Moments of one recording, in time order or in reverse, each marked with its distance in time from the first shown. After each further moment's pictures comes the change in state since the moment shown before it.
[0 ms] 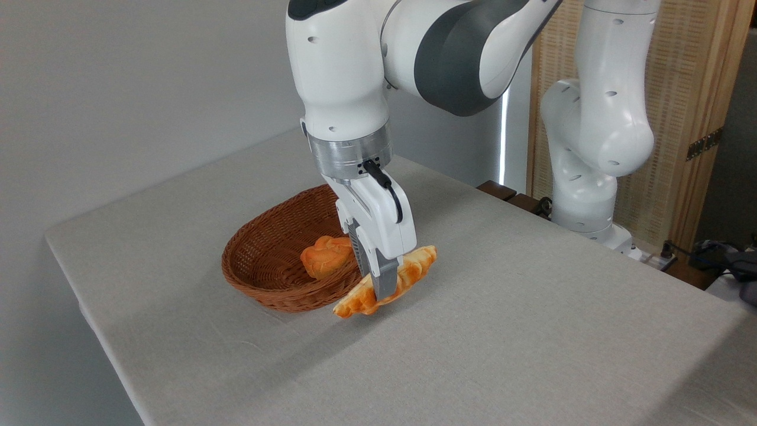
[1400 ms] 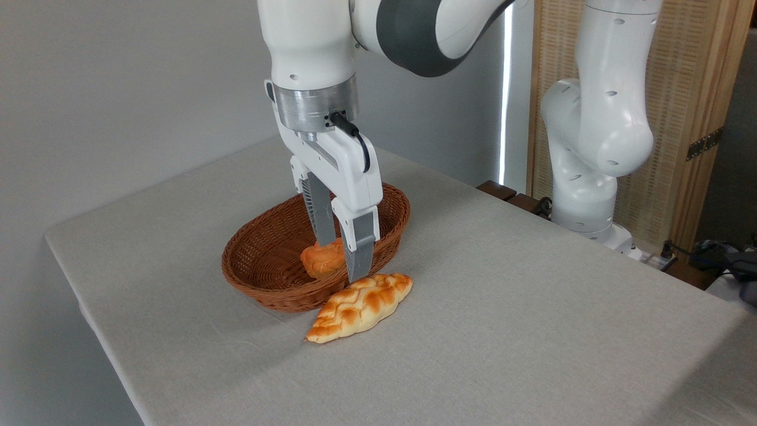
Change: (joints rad) arm -0.013 -0.015 -0.085 0.065 0.003 0.000 -0.212
